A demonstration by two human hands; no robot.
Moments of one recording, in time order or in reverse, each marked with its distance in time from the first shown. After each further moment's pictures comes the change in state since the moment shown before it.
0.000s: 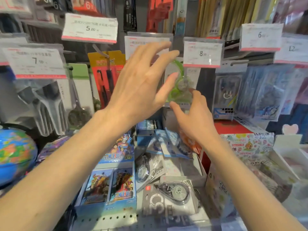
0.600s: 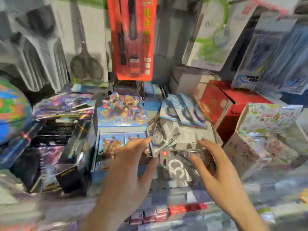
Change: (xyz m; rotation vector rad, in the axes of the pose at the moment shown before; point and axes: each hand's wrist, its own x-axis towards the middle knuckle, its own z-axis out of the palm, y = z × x) left_hand -0.263 0.033 -0.013 -0.444 -0.509 -0.740; right_hand -0.192 0.042 0.031 0.016 -0.234 0.165
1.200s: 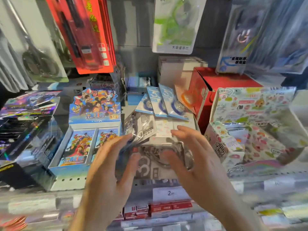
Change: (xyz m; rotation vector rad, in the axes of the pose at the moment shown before) left_hand -0.002 0.060 0.050 0.008 0.190 -0.033; right_hand 0.014 0.027 -0.042 0.040 -0.107 -0.241
